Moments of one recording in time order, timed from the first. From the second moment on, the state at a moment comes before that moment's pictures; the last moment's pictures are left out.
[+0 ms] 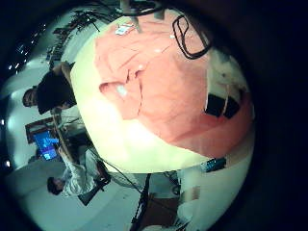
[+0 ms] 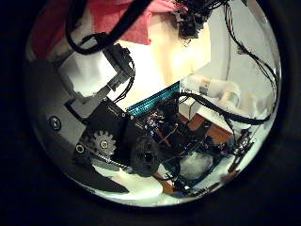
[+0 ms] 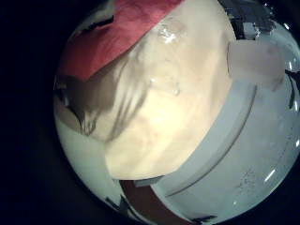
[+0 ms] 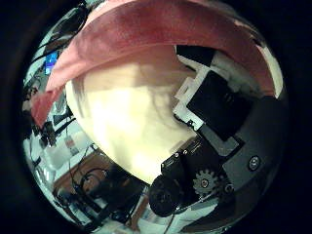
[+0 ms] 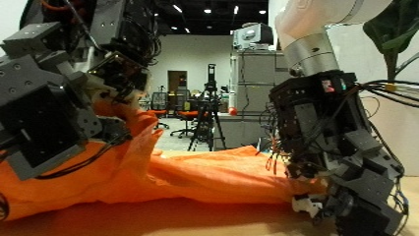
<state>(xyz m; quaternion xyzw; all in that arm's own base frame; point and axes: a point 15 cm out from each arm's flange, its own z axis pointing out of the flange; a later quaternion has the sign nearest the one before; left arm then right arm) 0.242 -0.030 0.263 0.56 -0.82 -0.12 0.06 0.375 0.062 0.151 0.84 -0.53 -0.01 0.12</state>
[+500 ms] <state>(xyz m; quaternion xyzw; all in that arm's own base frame) 0.219 -0.028 0.300 0.55 -0.82 -0.13 0.10 0.293 0.026 0.234 0.82 -0.54 -0.06 0.18</state>
